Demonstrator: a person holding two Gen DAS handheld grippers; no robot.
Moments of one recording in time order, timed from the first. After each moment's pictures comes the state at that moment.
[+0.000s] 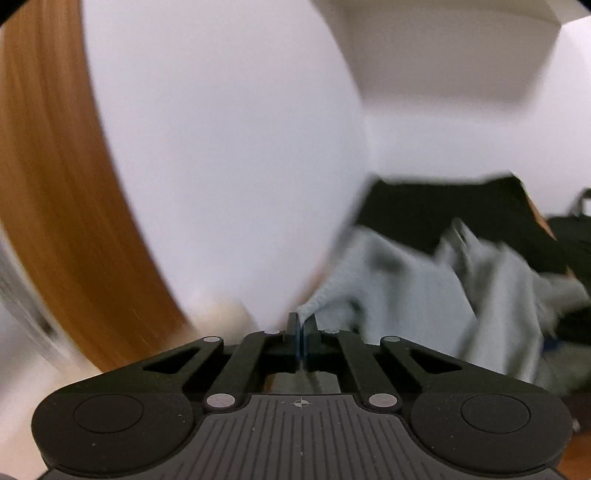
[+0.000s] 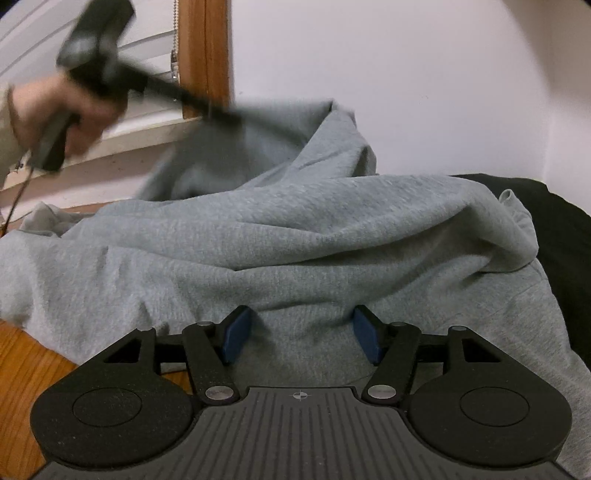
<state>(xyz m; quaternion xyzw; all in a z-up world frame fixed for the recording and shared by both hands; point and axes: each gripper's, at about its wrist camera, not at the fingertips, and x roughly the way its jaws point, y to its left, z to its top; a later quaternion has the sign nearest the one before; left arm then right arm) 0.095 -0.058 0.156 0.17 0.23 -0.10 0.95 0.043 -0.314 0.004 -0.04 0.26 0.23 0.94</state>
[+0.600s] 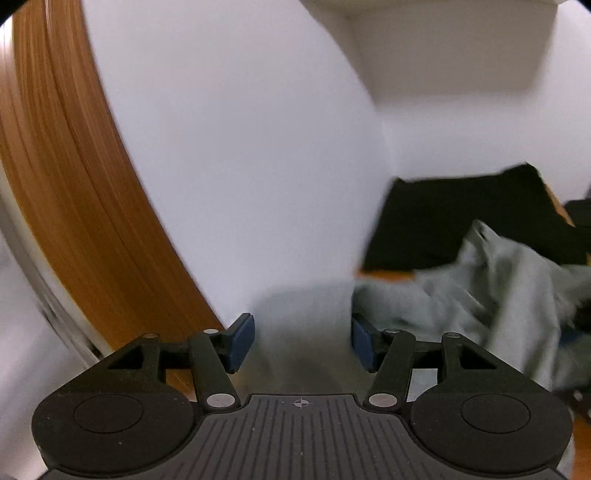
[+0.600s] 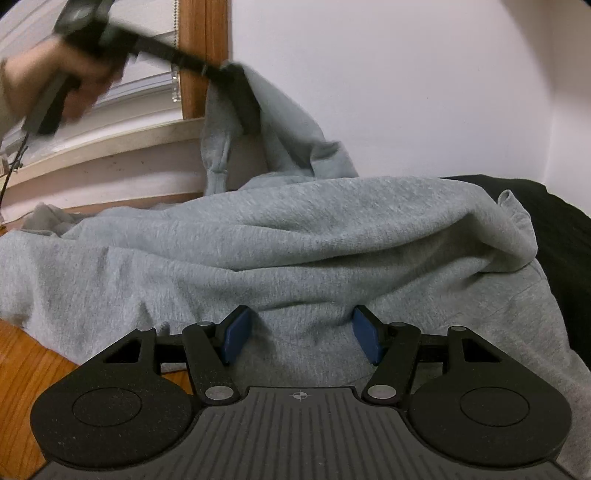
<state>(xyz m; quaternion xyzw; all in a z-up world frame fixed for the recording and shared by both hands) 0.082 -0.061 0.136 0.18 0.27 -0.10 0.94 0.038 -0.313 0.002 -0.04 0.26 0.23 0.94</state>
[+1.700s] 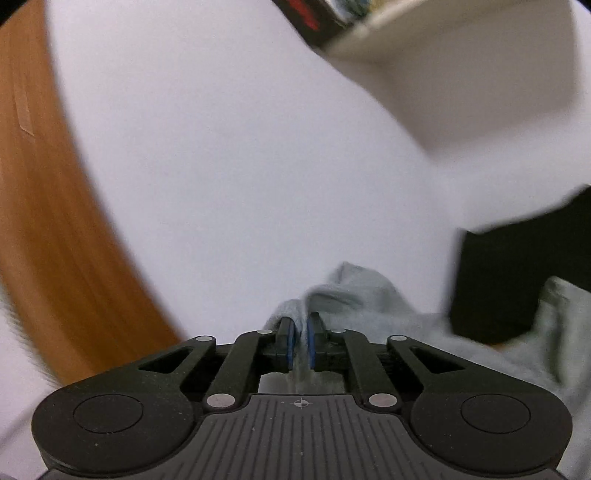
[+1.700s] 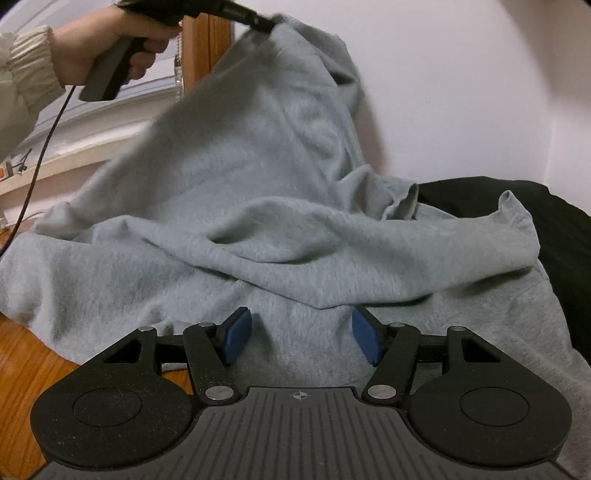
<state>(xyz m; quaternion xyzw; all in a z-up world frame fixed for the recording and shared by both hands) 0.127 -0.106 0.167 0.27 0.15 -0.02 0.95 0.032 -0.313 0.004 -0.04 0.25 0.23 0.94</state>
